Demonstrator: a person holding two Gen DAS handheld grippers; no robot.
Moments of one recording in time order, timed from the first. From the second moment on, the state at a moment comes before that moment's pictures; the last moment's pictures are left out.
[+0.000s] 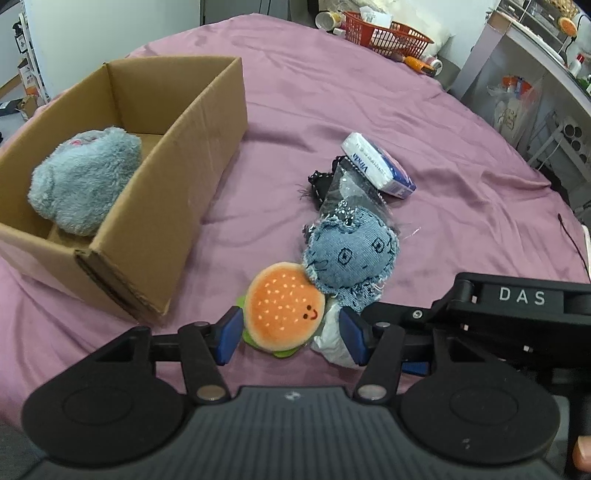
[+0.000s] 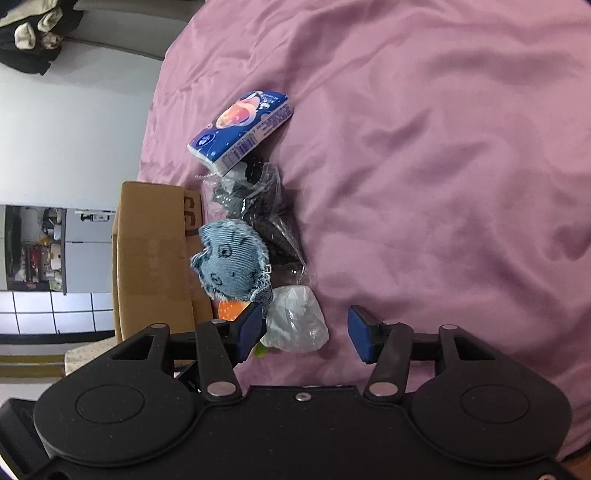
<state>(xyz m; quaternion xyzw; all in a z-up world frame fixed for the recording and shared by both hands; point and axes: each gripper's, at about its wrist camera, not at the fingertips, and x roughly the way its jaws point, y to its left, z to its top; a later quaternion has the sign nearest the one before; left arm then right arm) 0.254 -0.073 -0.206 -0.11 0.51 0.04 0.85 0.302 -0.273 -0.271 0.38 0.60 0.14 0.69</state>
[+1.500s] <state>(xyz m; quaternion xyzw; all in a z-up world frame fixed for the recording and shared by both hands) 0.229 -0.056 -0.141 -0.19 0.48 -0.01 0.86 0.266 -0.282 -0.202 0.41 0.52 0.15 0.74</state>
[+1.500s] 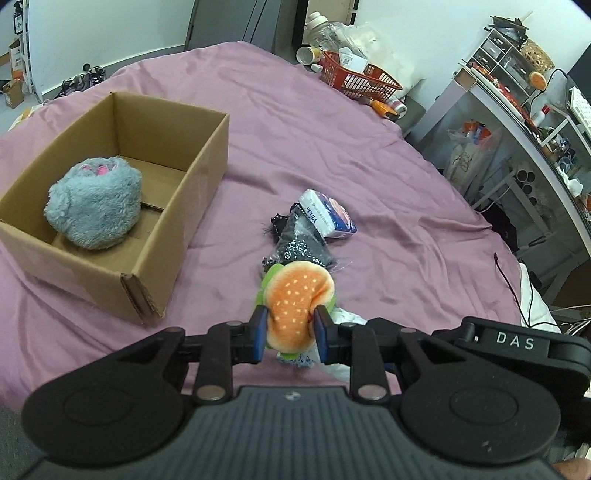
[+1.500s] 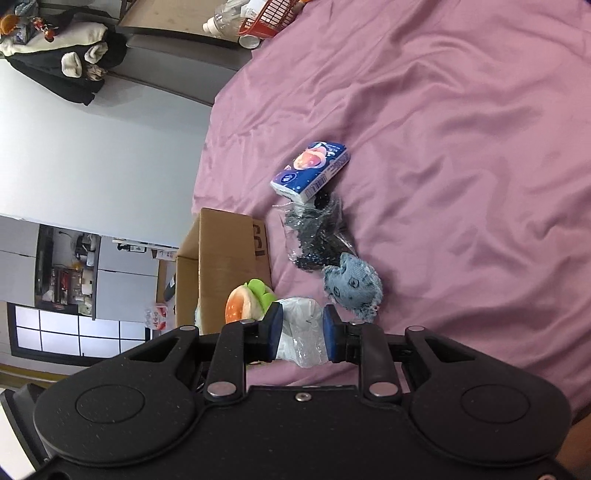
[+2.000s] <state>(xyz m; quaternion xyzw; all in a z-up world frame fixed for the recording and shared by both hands) 0.228 -0.037 -0.124 -0.20 0.46 0.00 0.86 0.276 -0.265 -0.178 0.42 0.50 0.17 0.74</state>
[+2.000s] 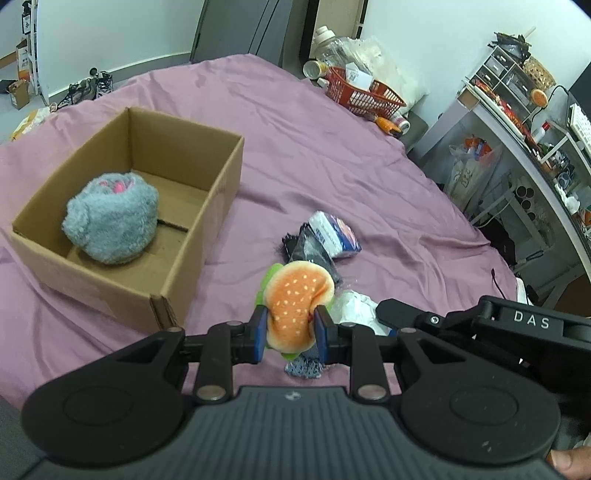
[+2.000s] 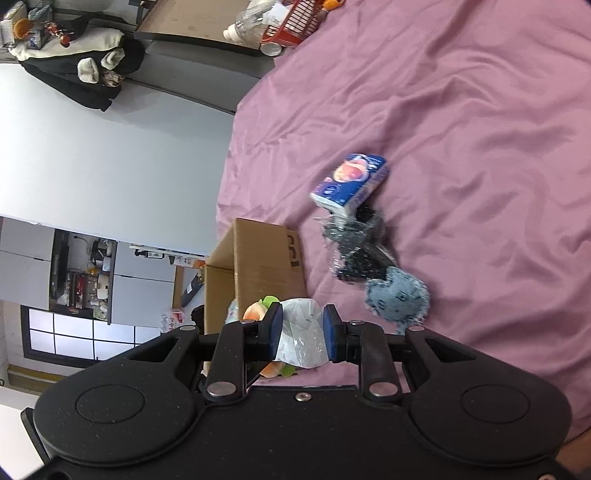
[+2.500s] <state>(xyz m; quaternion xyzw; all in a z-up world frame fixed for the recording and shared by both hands) 0.235 0.002 -0.095 -0.21 0.43 0.01 0.88 0.293 -0.215 -0.144 0.39 0.48 0.20 0.76</state>
